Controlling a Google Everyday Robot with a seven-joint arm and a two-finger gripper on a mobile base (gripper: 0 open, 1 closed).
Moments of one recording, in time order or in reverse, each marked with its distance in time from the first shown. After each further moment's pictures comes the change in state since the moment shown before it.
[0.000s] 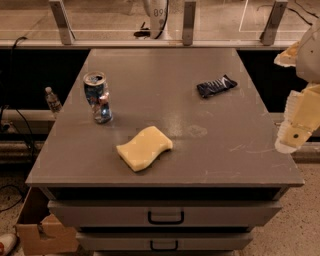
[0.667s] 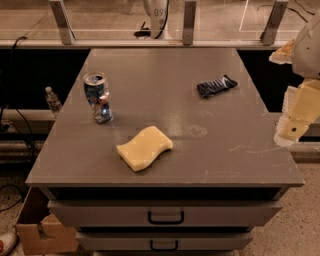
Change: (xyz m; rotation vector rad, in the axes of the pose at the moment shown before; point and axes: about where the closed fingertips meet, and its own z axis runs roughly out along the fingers) arm 0.002 -0.014 0.008 -0.015 -0.013 -0.032
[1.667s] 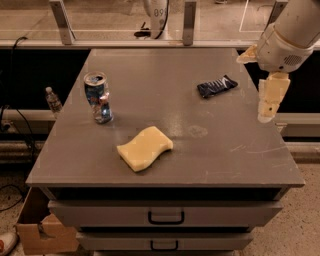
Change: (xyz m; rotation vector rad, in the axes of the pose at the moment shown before) arm -0.001 -0.090 0.089 -0.093 -0.027 -0.259
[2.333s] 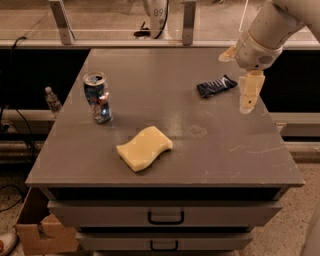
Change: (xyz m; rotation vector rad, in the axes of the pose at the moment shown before) arm -0.009 -0.057 0.046 0.015 -0.019 -0.091
